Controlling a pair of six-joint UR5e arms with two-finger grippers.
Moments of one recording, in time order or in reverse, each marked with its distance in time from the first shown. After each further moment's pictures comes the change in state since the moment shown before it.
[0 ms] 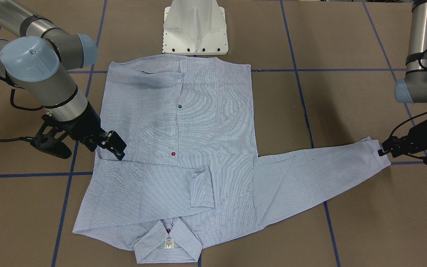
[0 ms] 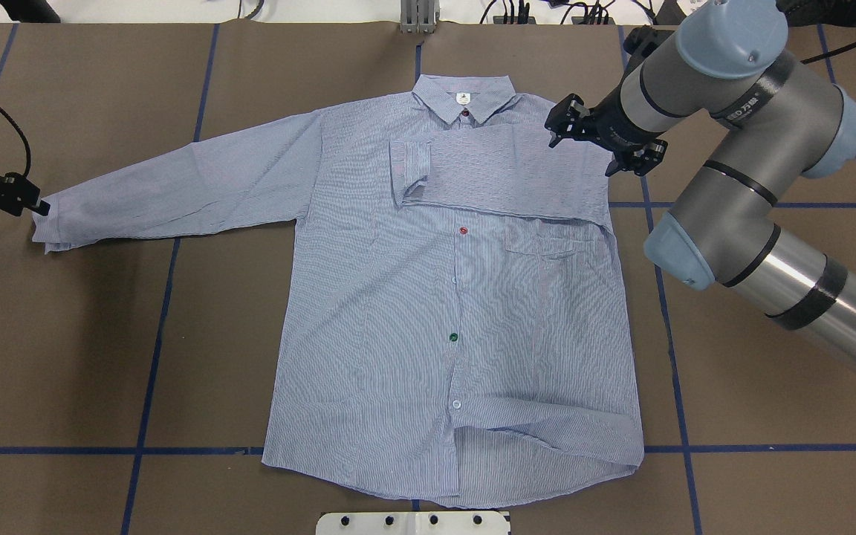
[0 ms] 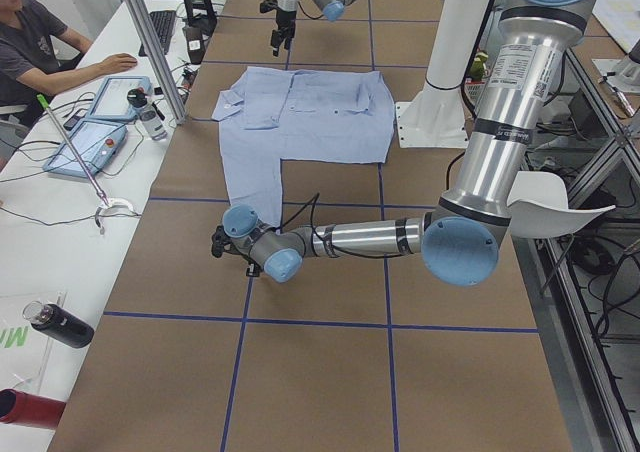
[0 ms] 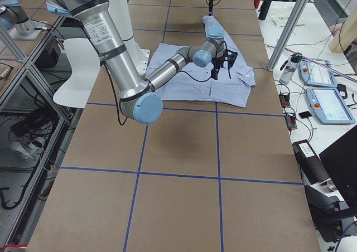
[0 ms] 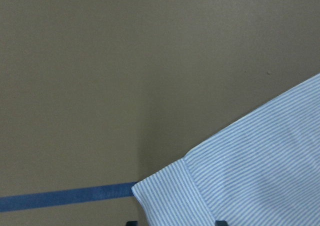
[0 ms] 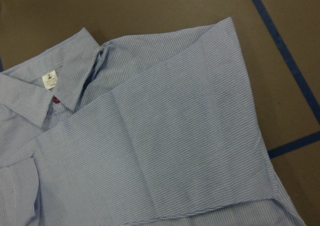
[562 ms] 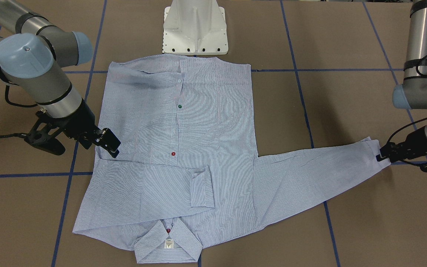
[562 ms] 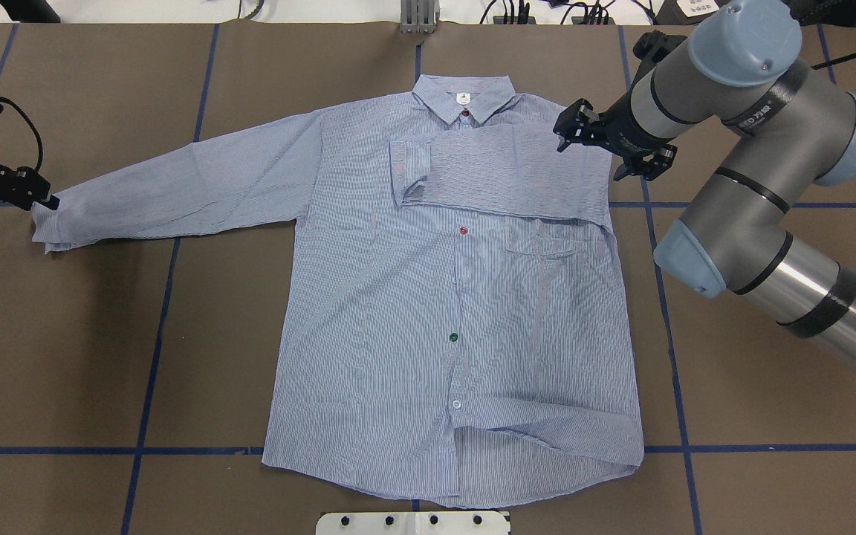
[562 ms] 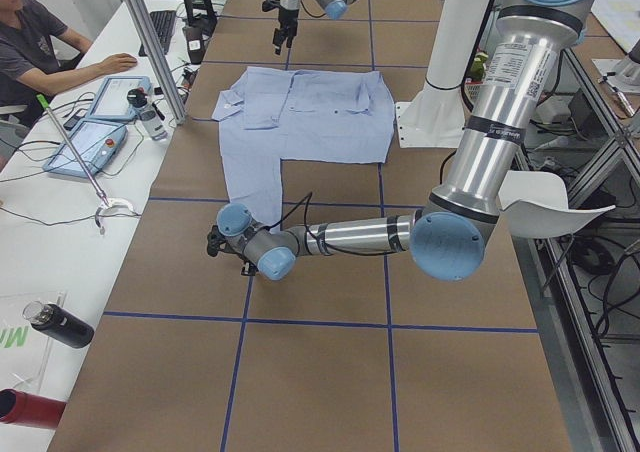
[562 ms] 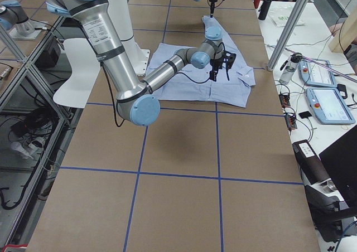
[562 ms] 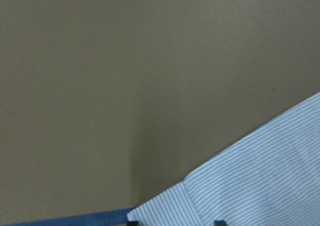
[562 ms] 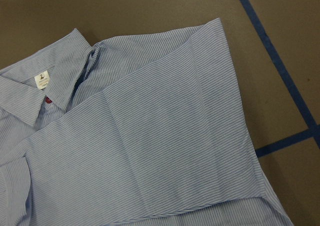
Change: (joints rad) left arm 0.006 -0.046 0.060 -0.004 0.004 0.003; right arm -0.001 -0.024 0.023 -0.001 -0.006 0.000
